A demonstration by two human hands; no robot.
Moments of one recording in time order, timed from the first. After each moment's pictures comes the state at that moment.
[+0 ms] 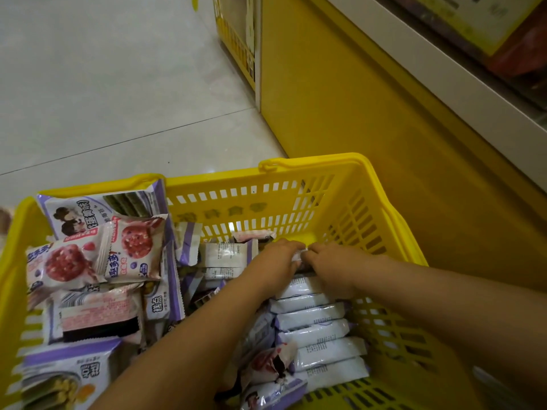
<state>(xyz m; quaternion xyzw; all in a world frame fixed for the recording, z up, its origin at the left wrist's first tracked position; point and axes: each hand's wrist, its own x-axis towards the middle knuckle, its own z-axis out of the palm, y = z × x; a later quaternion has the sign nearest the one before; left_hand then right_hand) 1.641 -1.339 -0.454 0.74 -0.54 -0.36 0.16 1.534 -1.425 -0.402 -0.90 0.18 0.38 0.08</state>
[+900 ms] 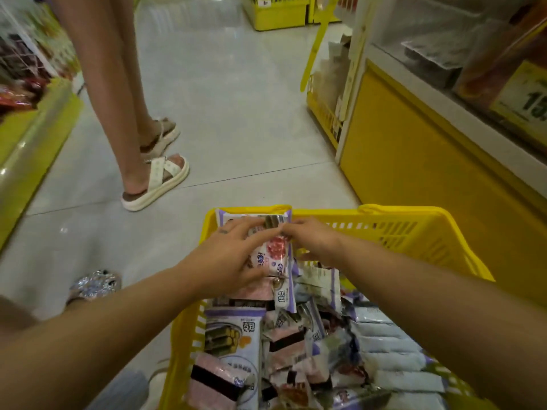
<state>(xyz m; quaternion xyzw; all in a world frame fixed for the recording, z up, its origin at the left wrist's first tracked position) 1.785 -1.161 -0.304 0.79 -0.61 -0.09 0.03 1.689 -1.326 -0.312 -0.69 0.37 0.08 0.62</state>
